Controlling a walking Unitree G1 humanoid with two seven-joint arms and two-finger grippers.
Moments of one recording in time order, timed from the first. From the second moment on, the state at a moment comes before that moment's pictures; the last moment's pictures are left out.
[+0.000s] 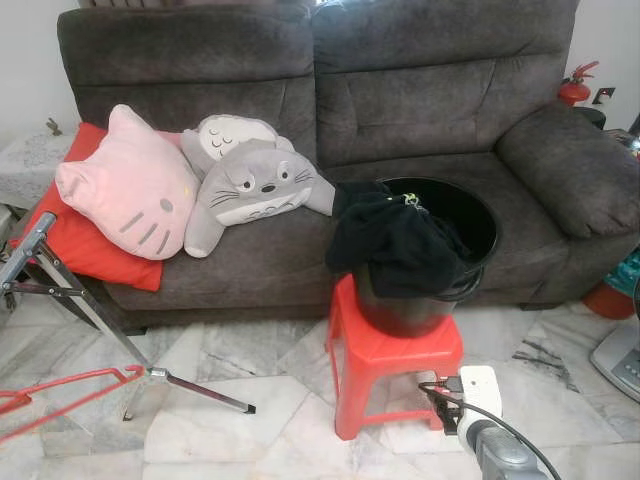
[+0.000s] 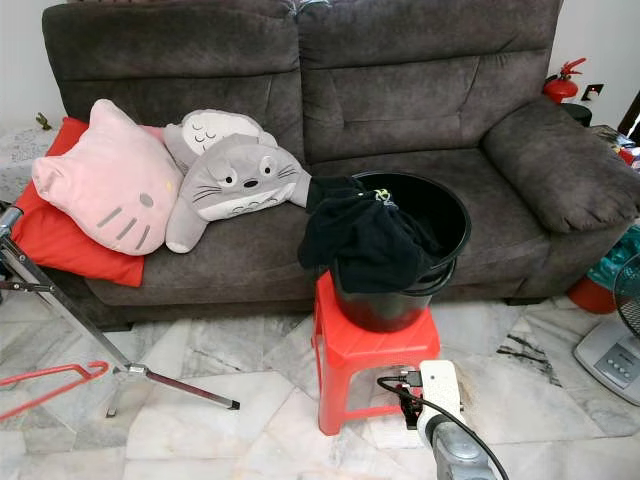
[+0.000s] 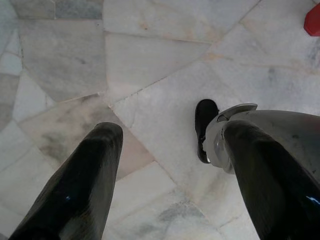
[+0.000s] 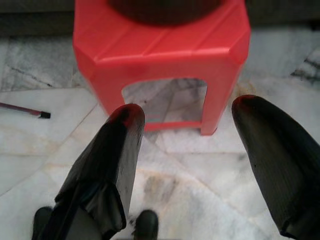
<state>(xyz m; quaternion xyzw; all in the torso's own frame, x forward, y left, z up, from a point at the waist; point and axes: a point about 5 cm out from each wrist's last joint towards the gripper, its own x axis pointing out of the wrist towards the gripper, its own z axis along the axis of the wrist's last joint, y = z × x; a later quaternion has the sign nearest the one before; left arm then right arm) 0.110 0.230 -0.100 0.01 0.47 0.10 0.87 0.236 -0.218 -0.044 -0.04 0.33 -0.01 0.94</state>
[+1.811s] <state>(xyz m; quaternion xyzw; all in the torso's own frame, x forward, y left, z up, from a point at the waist) 0.107 0.235 -0.100 0.02 0.48 0.10 0.87 0.284 -0.187 0.100 -0.11 -0.02 0.03 0.99</state>
